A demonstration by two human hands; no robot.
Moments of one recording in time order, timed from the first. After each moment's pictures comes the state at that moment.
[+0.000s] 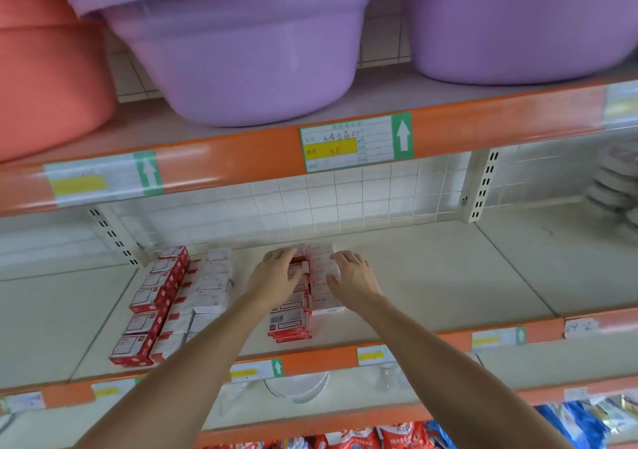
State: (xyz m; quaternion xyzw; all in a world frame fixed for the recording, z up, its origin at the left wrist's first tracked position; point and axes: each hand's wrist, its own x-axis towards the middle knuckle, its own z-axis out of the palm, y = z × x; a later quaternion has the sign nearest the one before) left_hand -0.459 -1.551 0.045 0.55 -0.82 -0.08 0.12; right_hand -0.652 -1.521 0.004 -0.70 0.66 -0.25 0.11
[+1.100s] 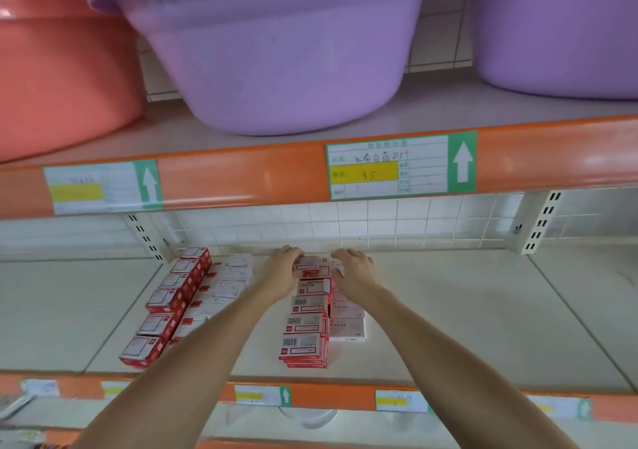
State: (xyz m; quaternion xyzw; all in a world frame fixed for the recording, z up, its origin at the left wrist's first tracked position) left_hand -0.440 -1.616 0.035 0.60 -0.78 -0.10 0.14; right_hand -0.632 -1.597 0.016 -0.73 0.62 -0.23 0.16
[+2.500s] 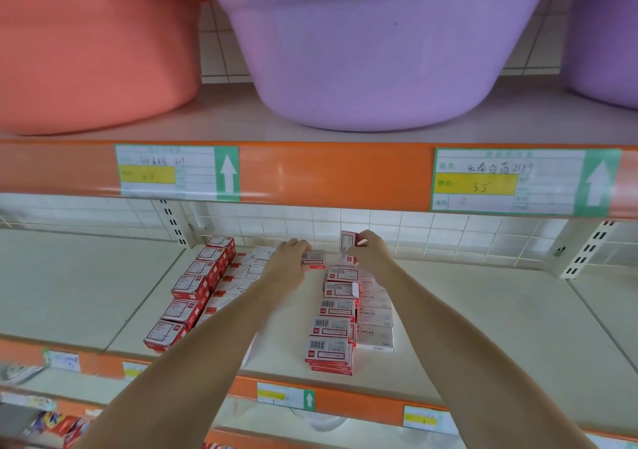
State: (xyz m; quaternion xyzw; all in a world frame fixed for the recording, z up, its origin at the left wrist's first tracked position) left_hand -0.398 -1.632 0.028 0.62 -0.76 -0.09 0.17; right_hand -0.603 -1.655 0.037 -0.51 0.64 -0.35 0.45
